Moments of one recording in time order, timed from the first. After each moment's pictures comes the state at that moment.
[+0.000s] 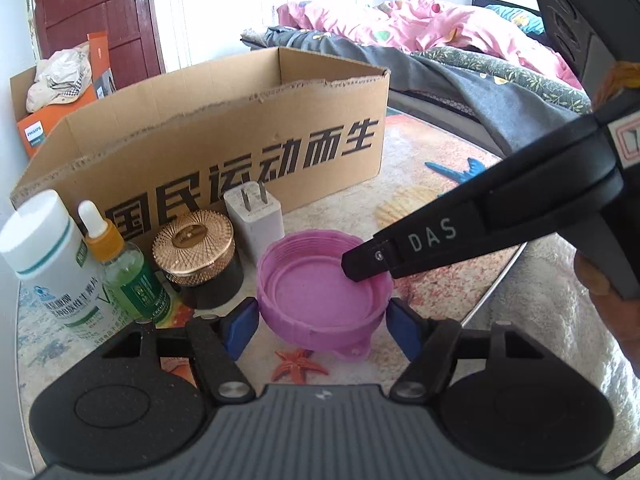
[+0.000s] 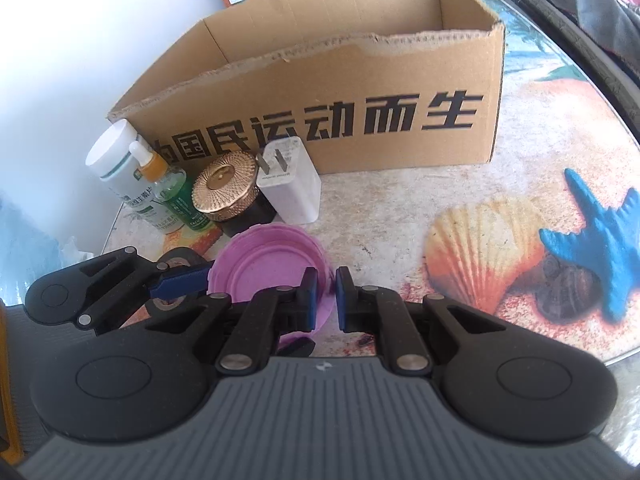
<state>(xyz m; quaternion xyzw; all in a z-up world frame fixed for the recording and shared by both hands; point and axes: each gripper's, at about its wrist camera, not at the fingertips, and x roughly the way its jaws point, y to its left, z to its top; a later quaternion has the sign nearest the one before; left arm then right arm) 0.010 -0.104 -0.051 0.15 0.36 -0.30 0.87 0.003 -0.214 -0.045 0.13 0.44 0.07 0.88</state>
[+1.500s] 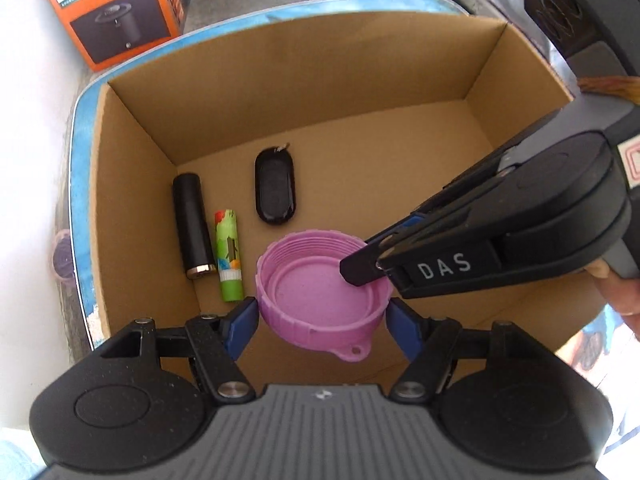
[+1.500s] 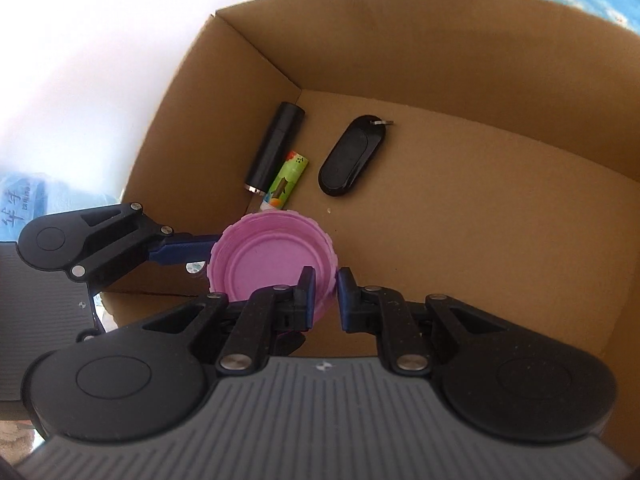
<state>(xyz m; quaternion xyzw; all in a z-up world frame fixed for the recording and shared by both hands) 0.261 -0.088 -0.018 0.12 0.61 -0.18 0.76 0.294 -0.191 -0.054 0.12 0.63 0.27 0.72</state>
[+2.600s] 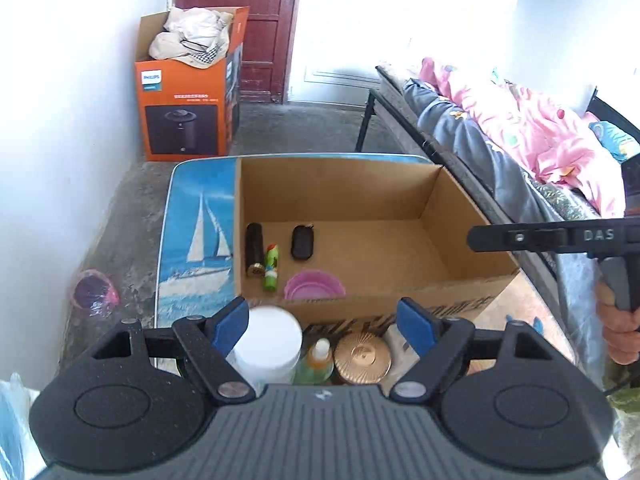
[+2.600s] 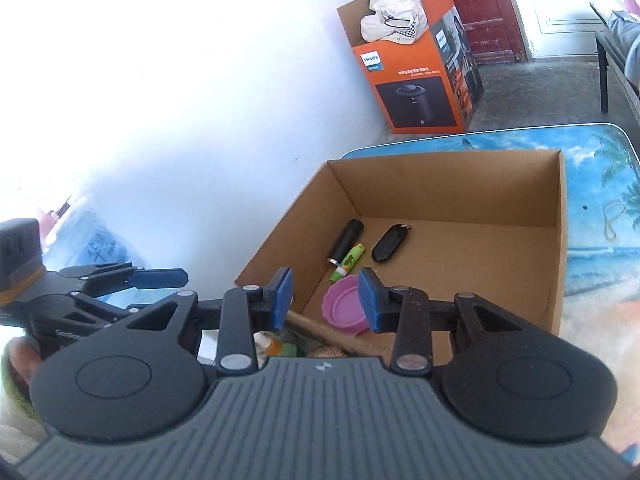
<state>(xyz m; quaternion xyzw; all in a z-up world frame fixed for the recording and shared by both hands) 0.081 -0.010 0.081 0.00 0.40 -0.15 0.90 0.091 -0.291 0.052 0.18 0.36 0.29 0.87</state>
